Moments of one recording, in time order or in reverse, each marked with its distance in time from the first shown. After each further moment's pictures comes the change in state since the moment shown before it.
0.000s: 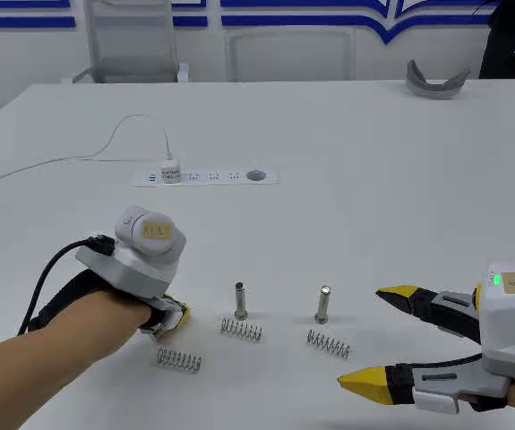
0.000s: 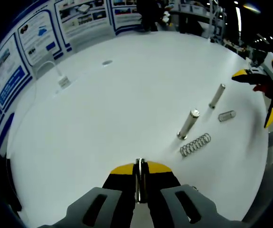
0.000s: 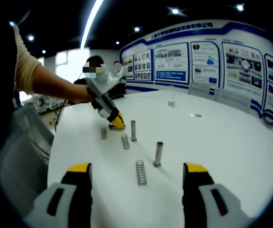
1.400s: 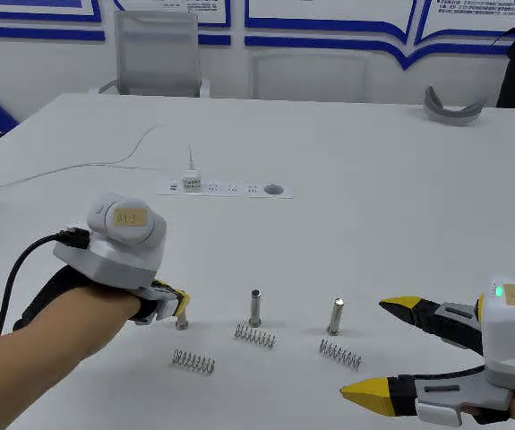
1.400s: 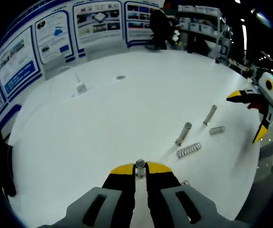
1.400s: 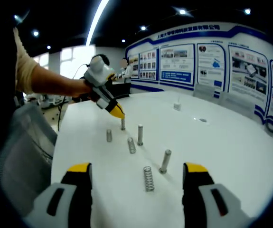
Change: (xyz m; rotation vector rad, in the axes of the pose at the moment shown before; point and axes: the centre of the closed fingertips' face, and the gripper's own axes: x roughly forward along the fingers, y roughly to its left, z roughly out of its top) left arm -0.047 0.009 0.003 -0.114 -0.132 0.010; right arm 0.005 0.014 0.014 -0.047 0.012 0.032
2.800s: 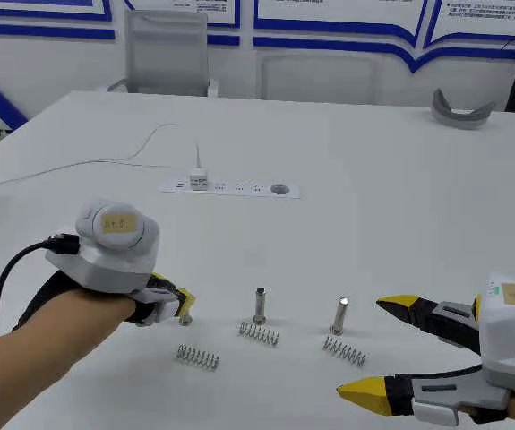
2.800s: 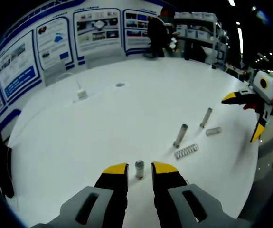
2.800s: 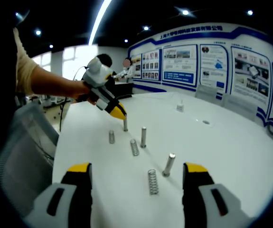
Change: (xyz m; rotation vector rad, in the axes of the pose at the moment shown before) left arm -0.006 0.000 0.004 0.012 -0.085 -0.018; right arm 0.004 0.006 0.005 -0.013 0.000 0.016
